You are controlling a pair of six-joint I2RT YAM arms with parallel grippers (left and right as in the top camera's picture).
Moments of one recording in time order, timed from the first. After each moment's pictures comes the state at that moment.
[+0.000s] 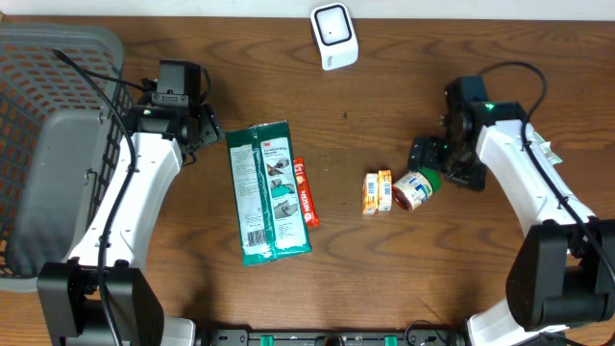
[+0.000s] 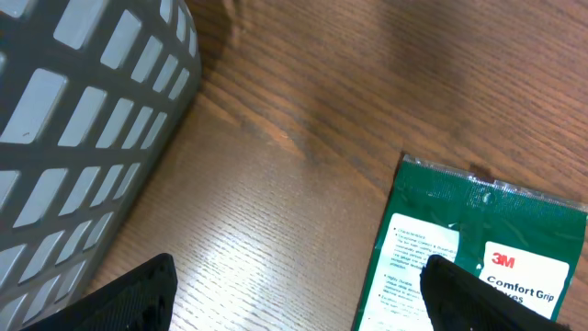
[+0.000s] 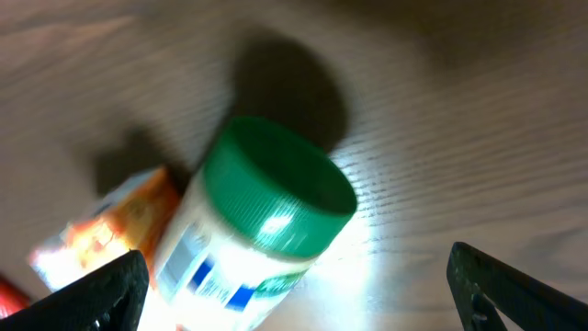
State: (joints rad) left arm -0.08 1.60 1.28 -0.82 -0.25 -0.48; right arm 0.09 1.74 1.27 -1.02 -0.06 0.45
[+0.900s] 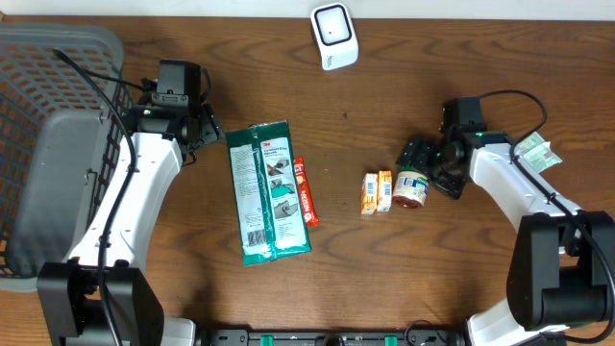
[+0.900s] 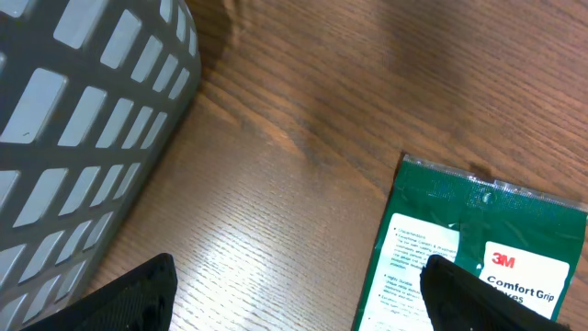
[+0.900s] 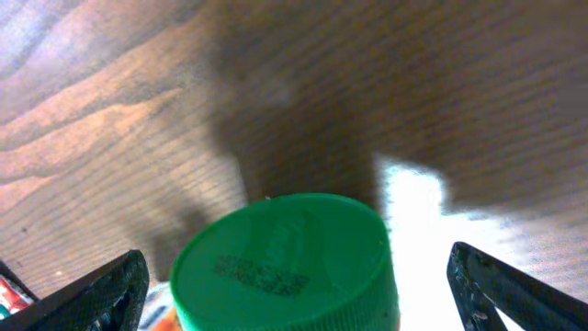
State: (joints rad) left arm -0.08 1.60 1.28 -0.82 -0.25 -0.48; right arm 0.08 1.74 1.05 -0.62 -0.19 0.63
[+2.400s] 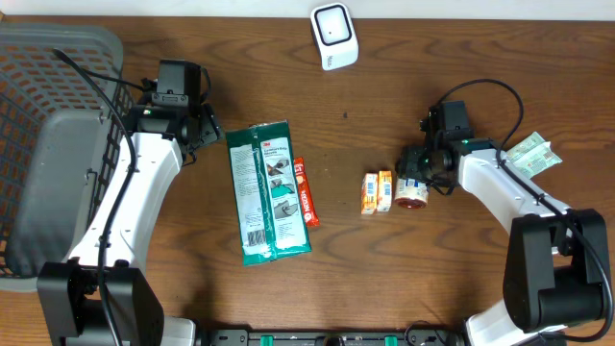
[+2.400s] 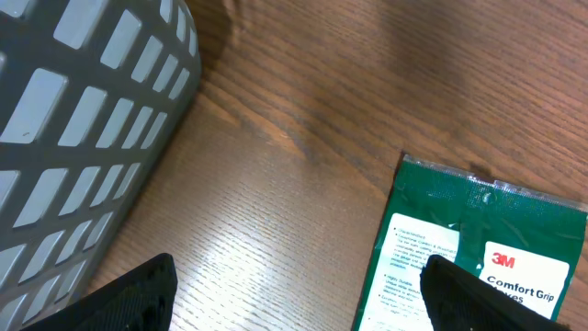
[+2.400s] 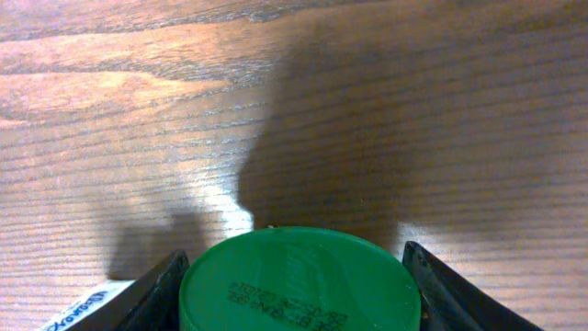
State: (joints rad) left arm -0.08 1.60 1.28 -0.82 -0.25 -0.48; right arm 0.14 1.74 1.01 -0.51 -0.11 0.34
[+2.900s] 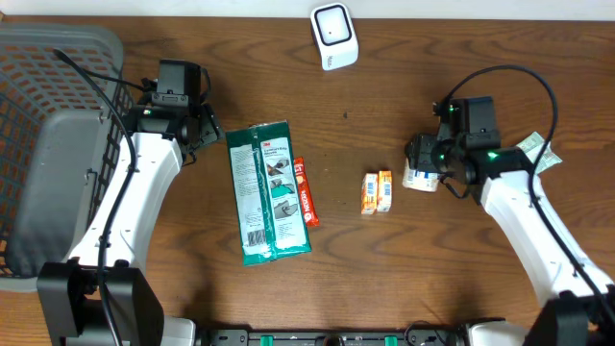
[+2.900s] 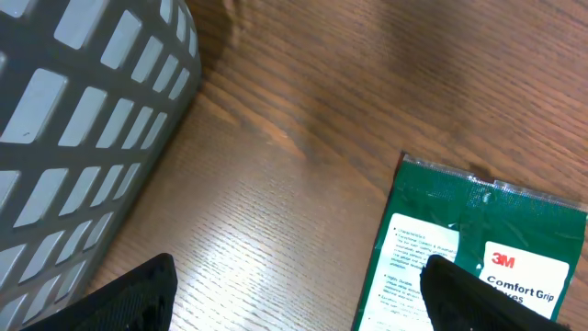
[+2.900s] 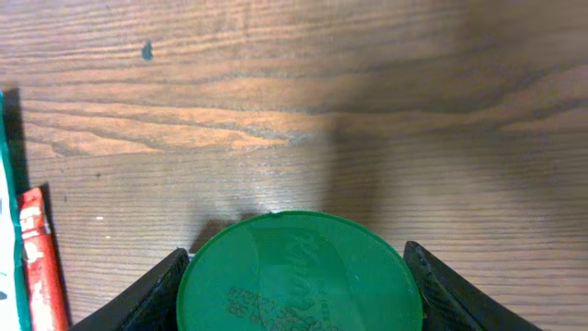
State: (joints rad) left arm -0.08 1.60 1.28 -0.82 -0.25 -0.48; right arm 0.14 1.46 1.01 -0.55 -0.08 0.25
